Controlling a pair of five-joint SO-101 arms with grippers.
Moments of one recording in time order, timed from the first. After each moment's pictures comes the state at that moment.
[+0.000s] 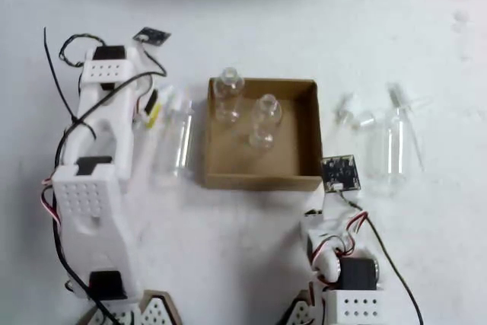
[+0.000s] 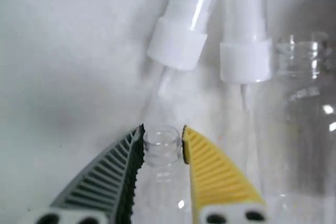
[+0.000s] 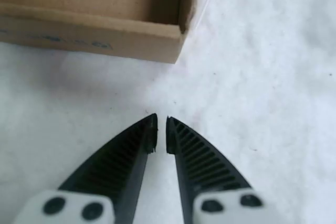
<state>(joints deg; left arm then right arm) -9.6 39.6 -24.5 82.5 -17.8 -2.9 -103.2 96.4 72.3 8.3</state>
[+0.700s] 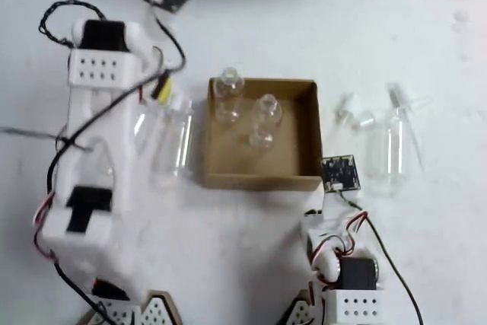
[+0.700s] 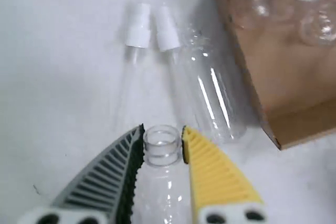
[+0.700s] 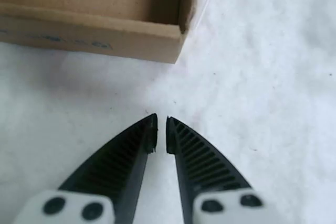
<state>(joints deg) -0.6 13.2 -29.5 101.9 -17.7 -2.9 -103.2 96.4 72.3 8.3</state>
